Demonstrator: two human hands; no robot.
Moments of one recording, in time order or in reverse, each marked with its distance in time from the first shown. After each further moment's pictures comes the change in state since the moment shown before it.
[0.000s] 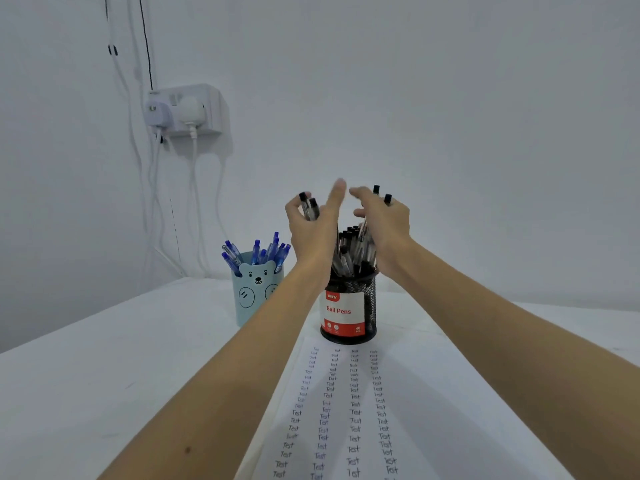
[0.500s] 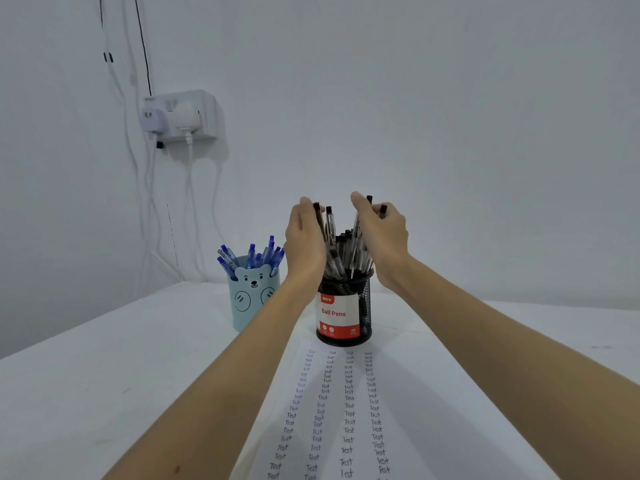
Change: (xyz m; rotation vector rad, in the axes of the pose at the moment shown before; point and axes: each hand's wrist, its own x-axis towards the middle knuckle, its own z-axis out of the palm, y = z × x) left_hand 0.005 -0.011 -0.005 0.175 -0.008 0.164; right_hand 0.001 0.011 -0.008 -0.087 0.027 -0.087
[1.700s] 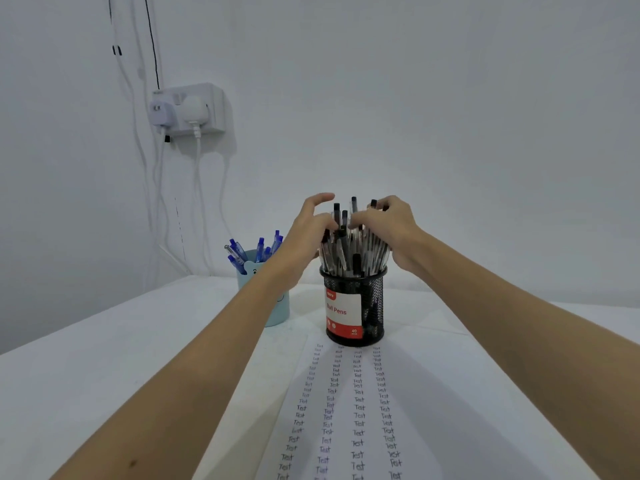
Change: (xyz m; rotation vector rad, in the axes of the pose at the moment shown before) left_hand 0.015 0.006 -0.029 0.165 -0.444 -0.100; right_hand 0.017 -0.002 -0.005 -0.145 -0.172 0.047
